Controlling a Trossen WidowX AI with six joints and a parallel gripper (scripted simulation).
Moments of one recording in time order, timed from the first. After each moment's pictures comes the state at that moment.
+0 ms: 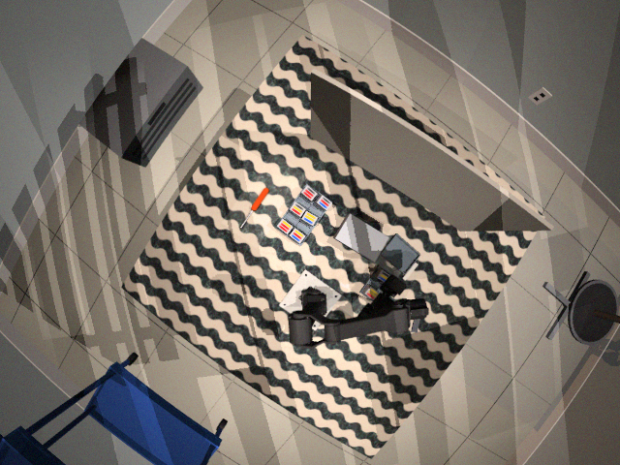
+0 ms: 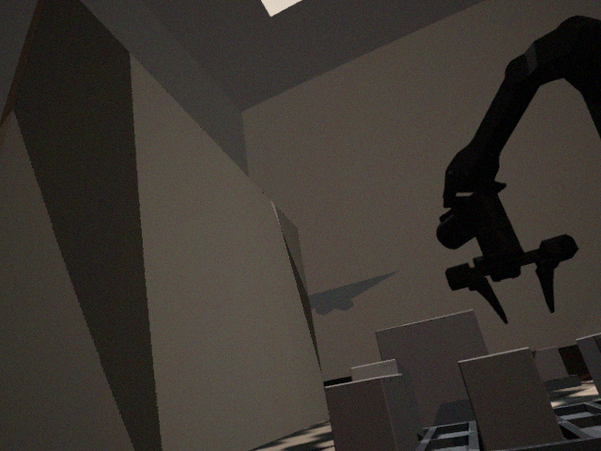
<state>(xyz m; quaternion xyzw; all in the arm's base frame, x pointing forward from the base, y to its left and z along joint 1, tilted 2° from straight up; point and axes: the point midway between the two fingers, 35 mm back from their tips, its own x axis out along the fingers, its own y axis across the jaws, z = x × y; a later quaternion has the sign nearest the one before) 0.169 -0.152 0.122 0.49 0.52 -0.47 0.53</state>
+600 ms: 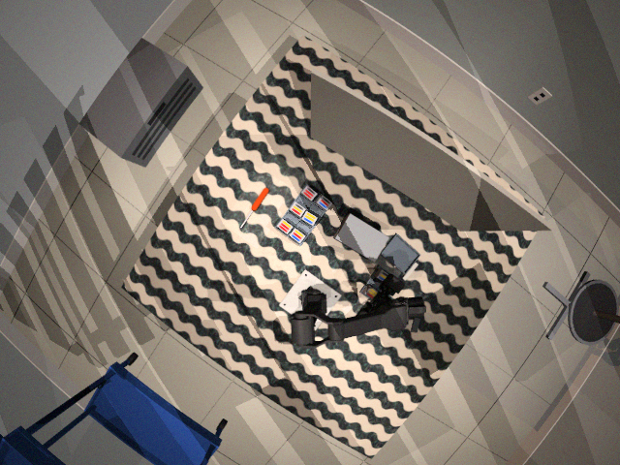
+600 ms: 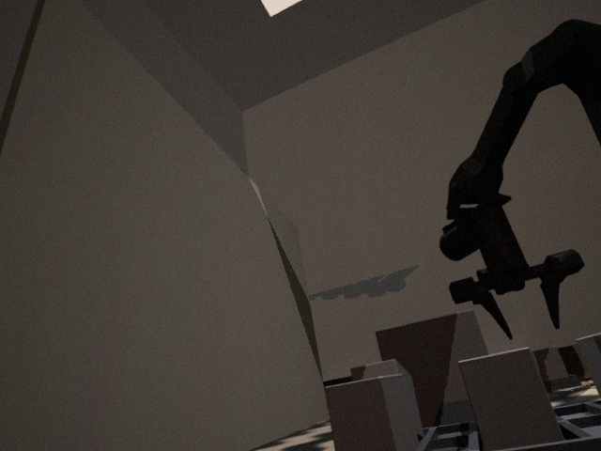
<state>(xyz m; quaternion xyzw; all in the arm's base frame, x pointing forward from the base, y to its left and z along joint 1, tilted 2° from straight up) 0.171 -0.154 0.099 0.49 0.52 -0.47 0.53</state>
